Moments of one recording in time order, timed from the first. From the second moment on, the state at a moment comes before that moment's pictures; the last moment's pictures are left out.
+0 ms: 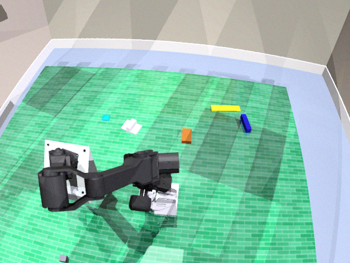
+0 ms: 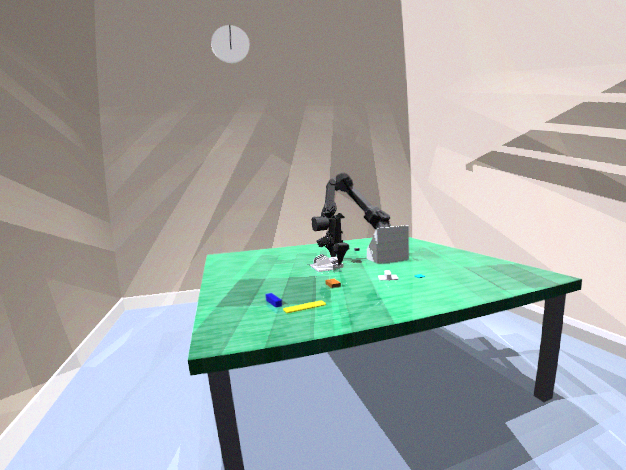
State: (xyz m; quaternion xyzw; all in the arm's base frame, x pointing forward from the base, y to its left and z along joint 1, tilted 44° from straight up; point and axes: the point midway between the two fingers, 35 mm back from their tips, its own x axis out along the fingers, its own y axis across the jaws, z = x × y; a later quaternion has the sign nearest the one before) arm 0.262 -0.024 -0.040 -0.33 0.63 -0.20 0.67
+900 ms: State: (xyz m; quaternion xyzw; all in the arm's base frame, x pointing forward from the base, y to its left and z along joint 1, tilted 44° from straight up) arm 0.263 -0.028 -0.044 -0.33 0.63 -0.20 0.67
